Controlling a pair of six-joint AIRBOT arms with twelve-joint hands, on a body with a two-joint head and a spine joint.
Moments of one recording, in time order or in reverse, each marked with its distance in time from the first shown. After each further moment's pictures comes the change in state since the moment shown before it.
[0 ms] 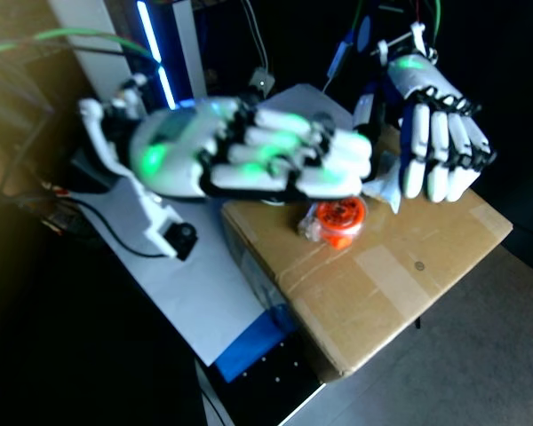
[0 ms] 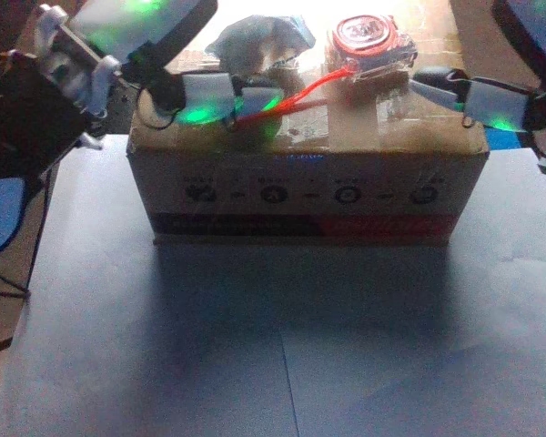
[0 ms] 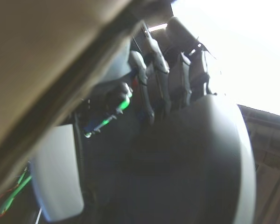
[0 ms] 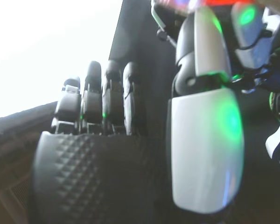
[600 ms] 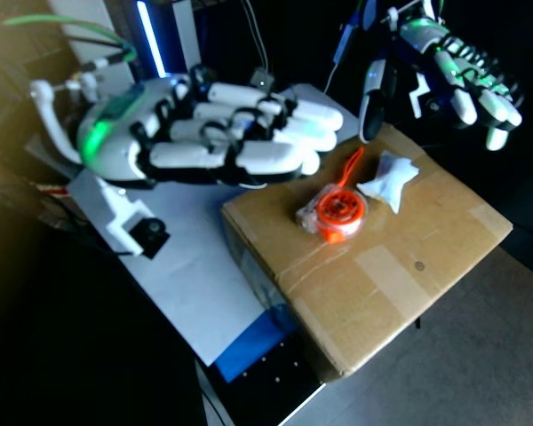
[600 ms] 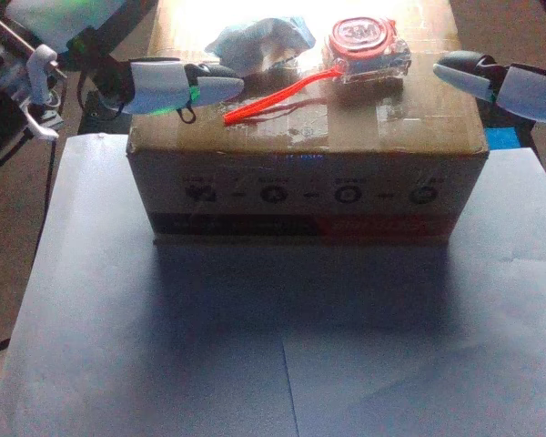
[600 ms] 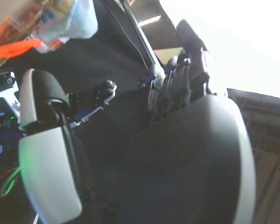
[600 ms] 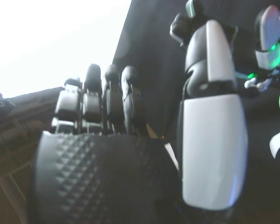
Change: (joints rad) left arm 0.008 0.104 -0.070 0.001 0.051 0.000; right arm -0.003 0.069 -0.042 -0.002 -0.016 0.000
